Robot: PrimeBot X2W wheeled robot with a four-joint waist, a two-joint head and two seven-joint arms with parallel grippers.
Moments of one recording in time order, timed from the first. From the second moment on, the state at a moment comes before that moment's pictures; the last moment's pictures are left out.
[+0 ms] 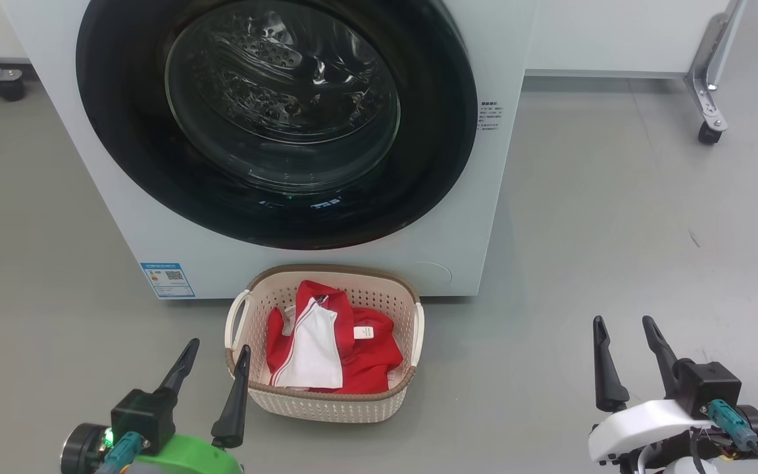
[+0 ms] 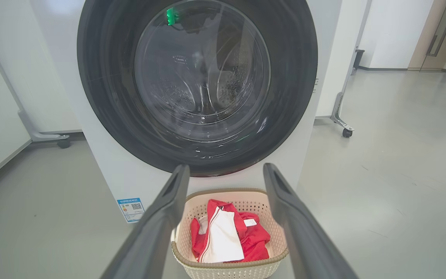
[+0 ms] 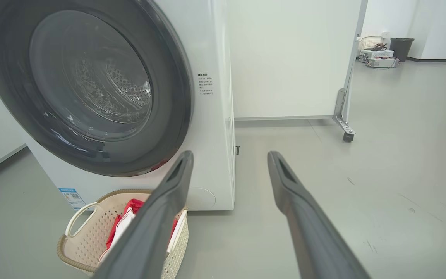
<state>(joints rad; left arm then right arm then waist) 0.02 0.17 -0.33 0.10 -0.41 0.04 -0.14 0.04 -0.07 0.15 0.23 0.31 -0.06 -0.25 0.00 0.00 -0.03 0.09</state>
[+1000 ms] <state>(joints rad) 0.03 0.16 -0.34 0.10 -0.41 0.06 -0.12 0.10 -0.07 0.16 0.16 0.30 -0.07 -0.20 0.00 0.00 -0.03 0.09</state>
